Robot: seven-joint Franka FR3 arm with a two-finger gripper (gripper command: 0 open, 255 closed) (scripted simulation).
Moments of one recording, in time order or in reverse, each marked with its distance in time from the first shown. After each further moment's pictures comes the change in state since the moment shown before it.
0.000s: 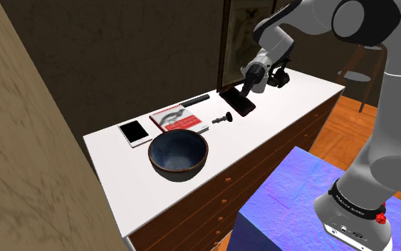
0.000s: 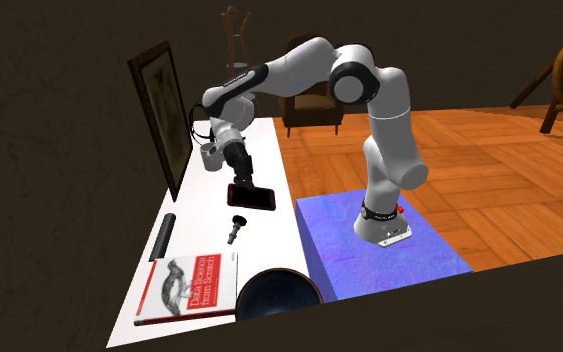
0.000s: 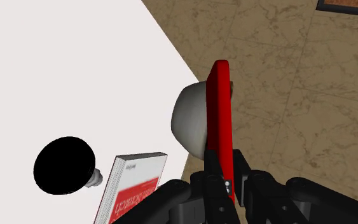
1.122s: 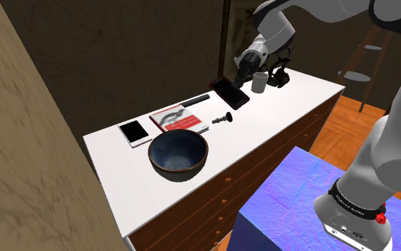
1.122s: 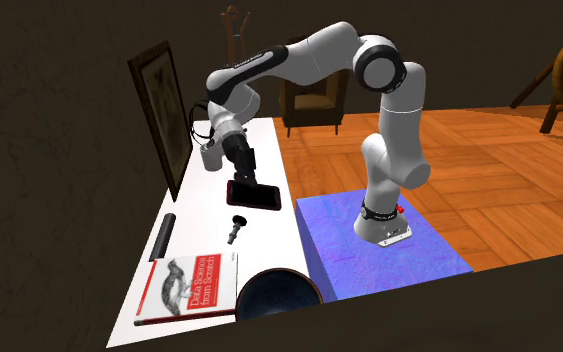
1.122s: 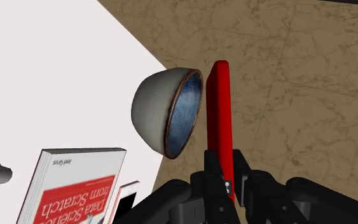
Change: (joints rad) arm 0.104 -0.194 0.035 -0.089 0.032 0.078 0.171
